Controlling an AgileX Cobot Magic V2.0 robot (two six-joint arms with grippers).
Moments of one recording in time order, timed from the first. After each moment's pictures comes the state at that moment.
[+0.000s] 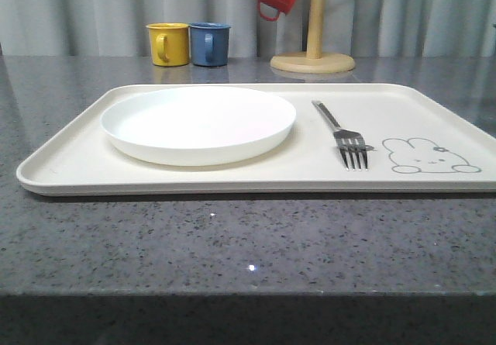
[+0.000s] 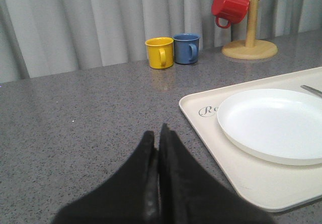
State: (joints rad) left arm -0.23 0.16 -0.36 -0.06 0.36 0.14; right arm 0.04 1.59 -1.47 -0.03 1.23 0.11
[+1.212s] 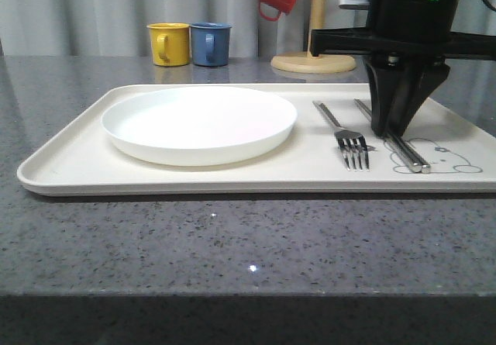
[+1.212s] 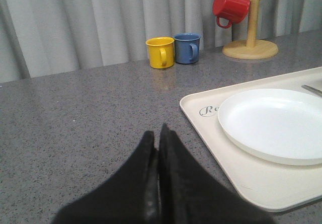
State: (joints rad) left arm -0.23 0.16 -0.36 -0.06 0.36 0.14; right arm 0.37 1.80 -1.48 0.01 1.13 0.45
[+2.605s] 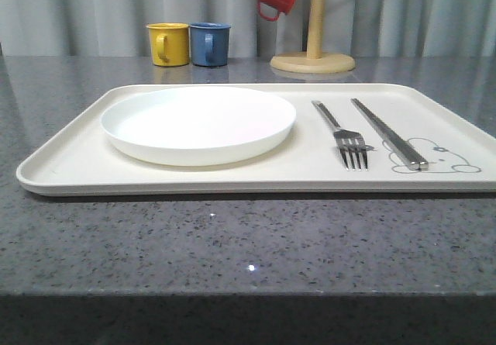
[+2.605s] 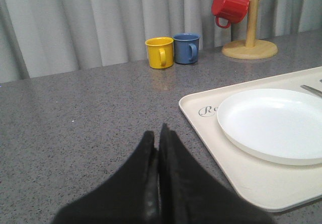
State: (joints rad) left arm -0.23 0.16 -0.36 -0.06 0.36 0.14; right arm -0.20 1.71 -1.51 -0.10 1.23 -0.05
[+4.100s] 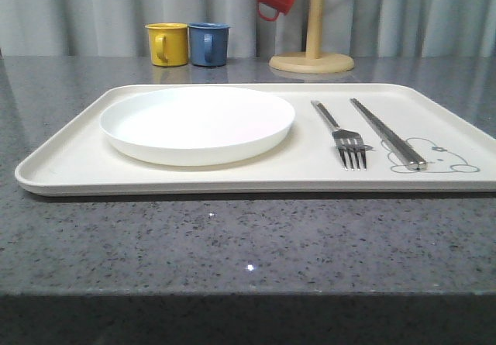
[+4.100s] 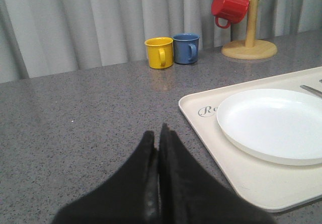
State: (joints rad) left arm -0.23 0.16 -0.36 -0.06 0.36 0.14; right arm -0.13 1.57 -1.50 -0.05 1.23 0.07
